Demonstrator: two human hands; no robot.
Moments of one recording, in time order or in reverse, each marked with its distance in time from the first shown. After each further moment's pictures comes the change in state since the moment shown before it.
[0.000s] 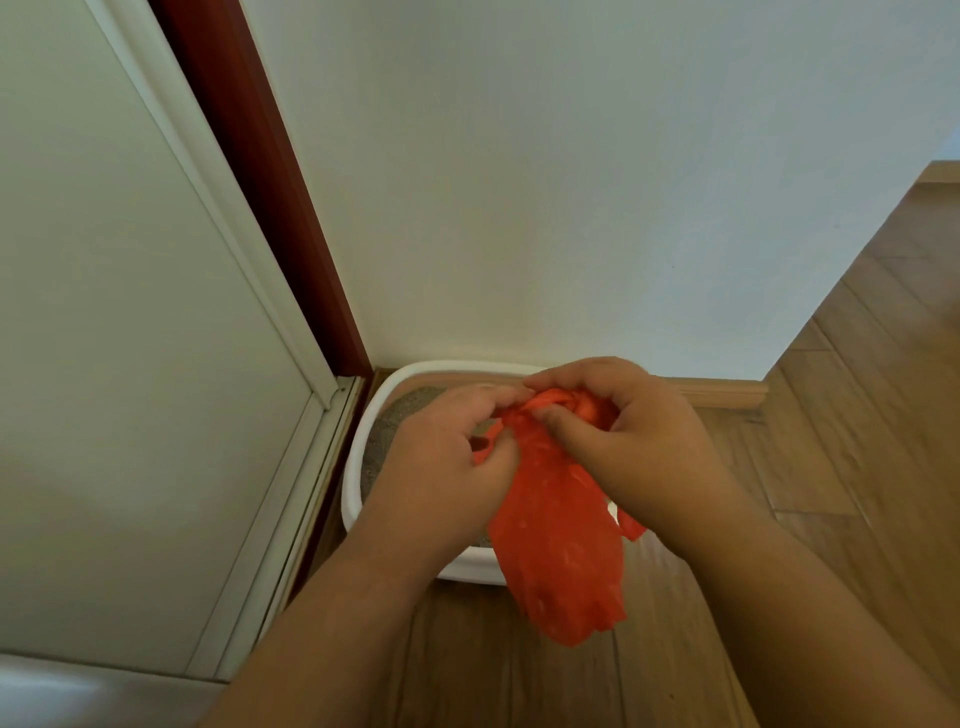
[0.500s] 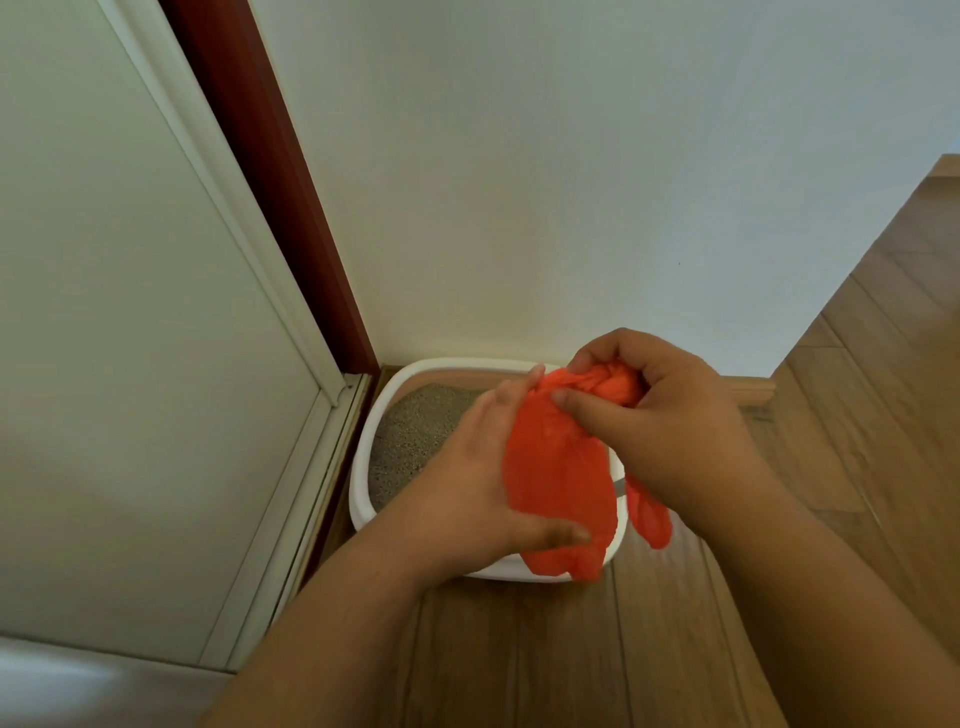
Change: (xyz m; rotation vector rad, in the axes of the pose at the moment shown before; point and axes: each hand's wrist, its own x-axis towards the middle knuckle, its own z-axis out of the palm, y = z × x) left_hand -0.007 -0.006 0.002 0.016 -0.398 -0.165; right_hand 0.000 -0.007 -0.013 0.019 0.069 0.069
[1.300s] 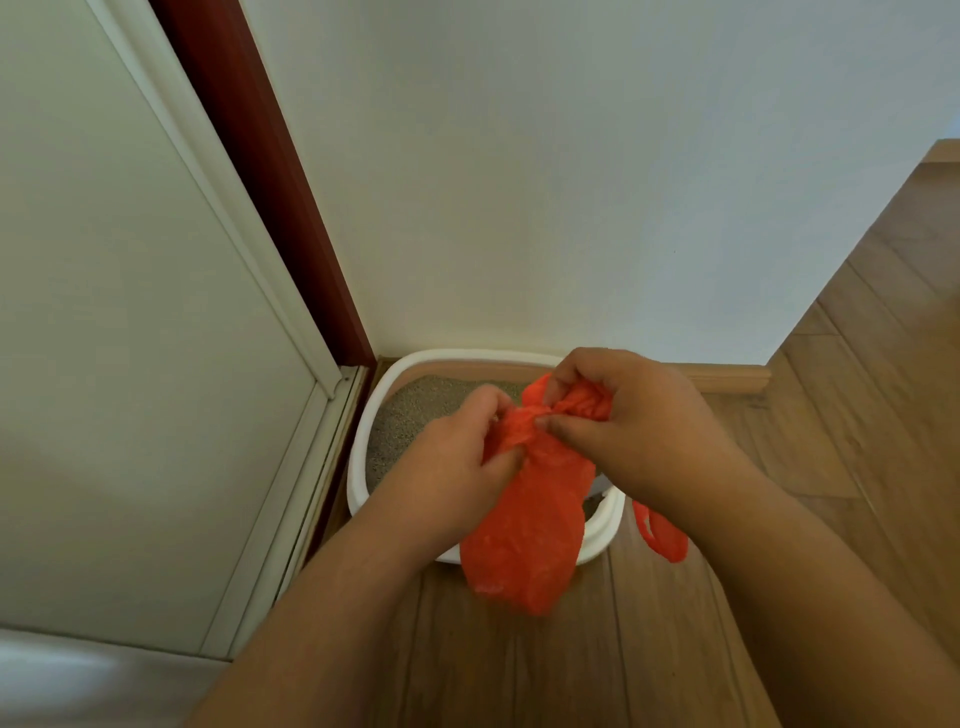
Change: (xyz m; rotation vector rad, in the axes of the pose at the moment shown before) left_hand 0.004 -0.001 -0.003 0.085 0.114 -0.057; right_hand 0.000 0.002 0.005 -0.315 -0.176 -0.044
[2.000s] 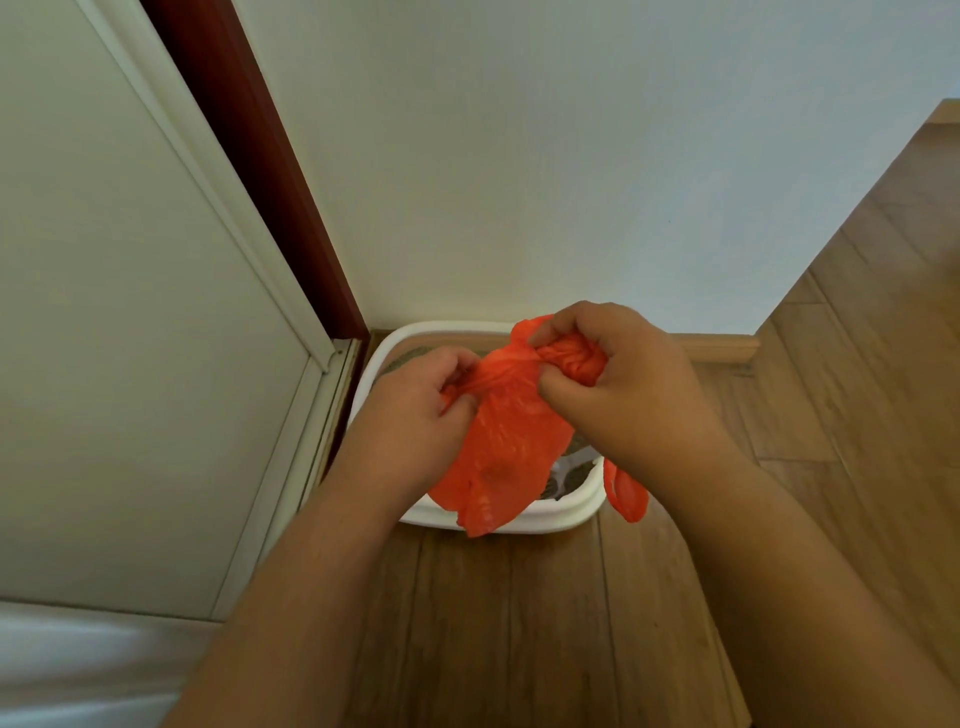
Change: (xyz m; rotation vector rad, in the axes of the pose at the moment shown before) left_hand 0.003 -0.004 -0.023 0.021 0.184 -0.039; right_hand 0.000 -0.015 0.001 0.161 0.147 -0.014
